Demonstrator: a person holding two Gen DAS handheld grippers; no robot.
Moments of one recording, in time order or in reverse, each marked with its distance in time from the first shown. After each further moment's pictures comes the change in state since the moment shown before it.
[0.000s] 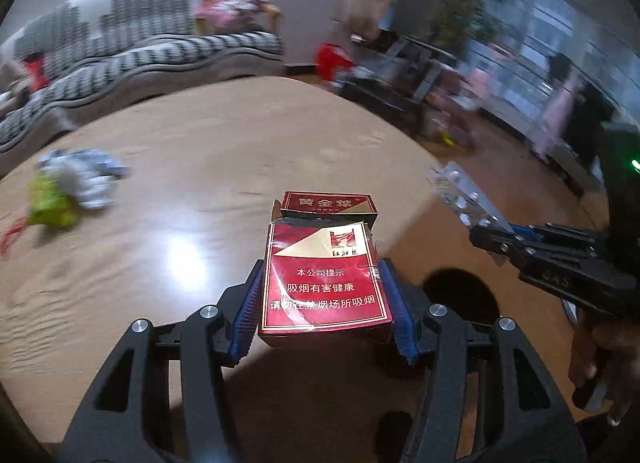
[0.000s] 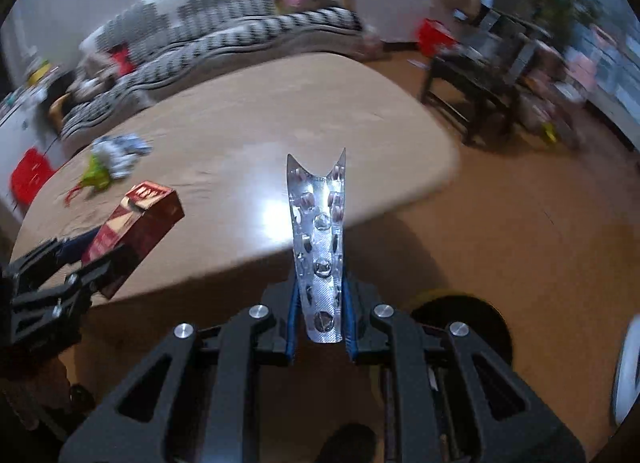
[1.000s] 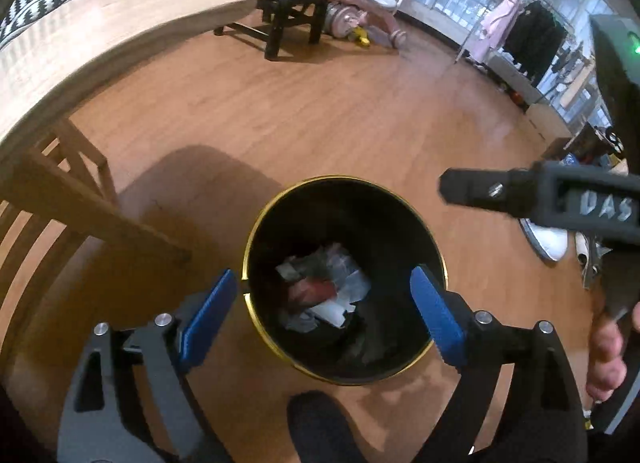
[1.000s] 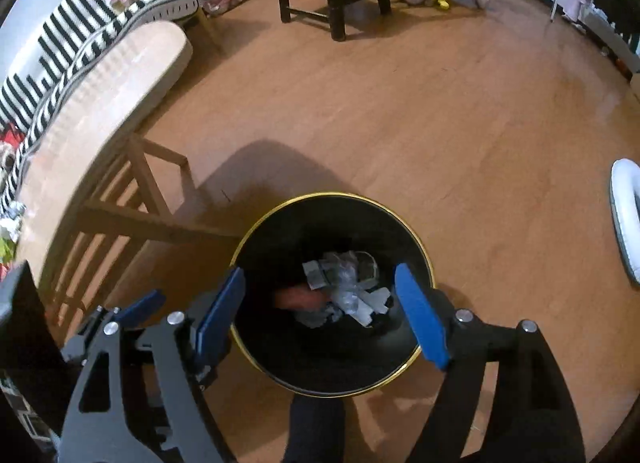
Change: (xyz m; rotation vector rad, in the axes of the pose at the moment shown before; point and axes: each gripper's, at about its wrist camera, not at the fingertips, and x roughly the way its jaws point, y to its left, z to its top) left arm 0.180 -0.167 -0.053 0.113 0.292 -0.216; right arm 0.049 -0.190 -0.069 0.398 0.202 -0.145
